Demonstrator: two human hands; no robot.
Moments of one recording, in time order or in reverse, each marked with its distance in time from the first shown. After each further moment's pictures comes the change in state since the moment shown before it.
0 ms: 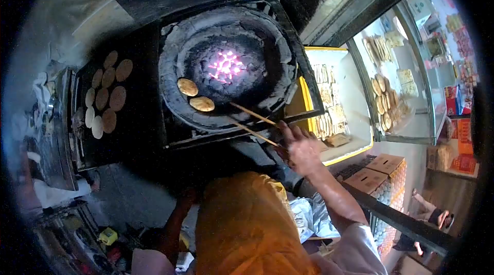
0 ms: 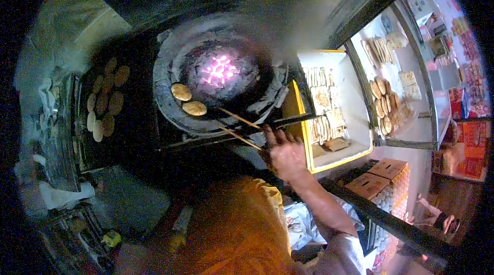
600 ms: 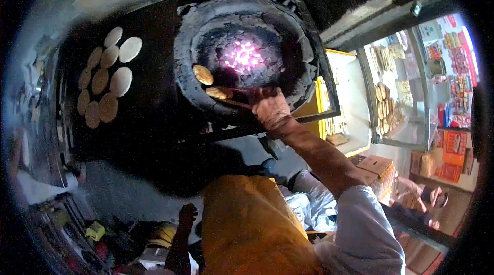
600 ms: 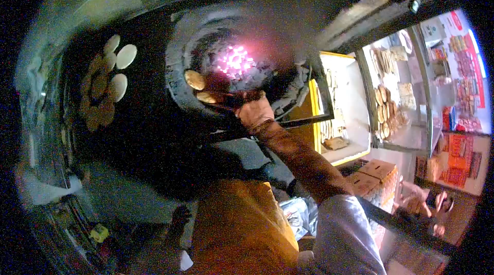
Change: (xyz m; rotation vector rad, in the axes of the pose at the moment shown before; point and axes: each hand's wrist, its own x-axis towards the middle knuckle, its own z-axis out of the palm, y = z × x) left_hand -0.091 -0.085 -0.043 -0.544 0.161 -0.183; right_hand 0.177 -0.101 0.062 -0.365 -0.175 -0.293
